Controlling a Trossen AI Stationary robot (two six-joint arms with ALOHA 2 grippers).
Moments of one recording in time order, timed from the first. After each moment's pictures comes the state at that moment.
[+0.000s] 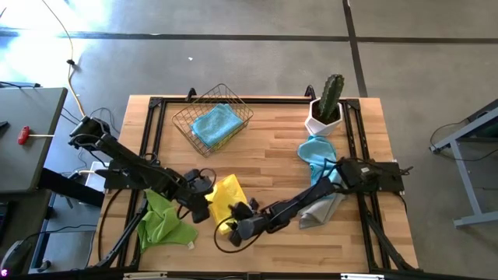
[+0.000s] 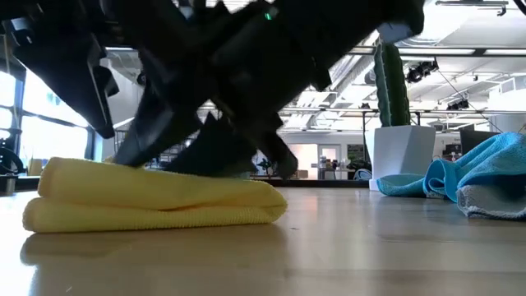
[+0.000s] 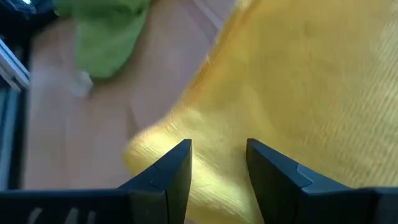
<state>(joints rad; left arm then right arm) -0.39 1.37 0.77 -0.52 -0.29 -0.79 0.44 2.28 1.54 0.00 0.41 0.85</state>
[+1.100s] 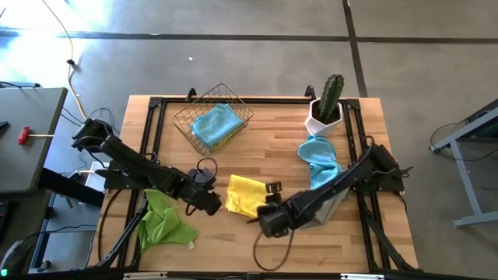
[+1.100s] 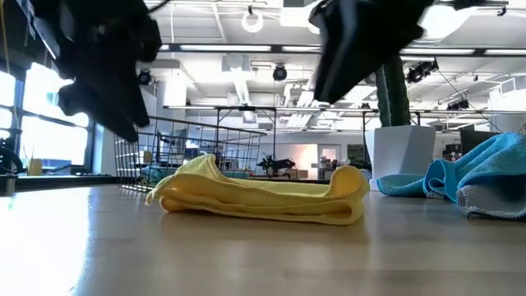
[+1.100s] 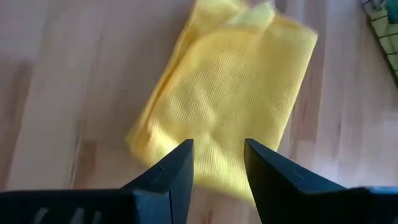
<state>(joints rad) -0.34 1.41 0.77 -0.44 -0.39 -1.11 0.49 1.94 1.54 -0.85 0.42 0.20</state>
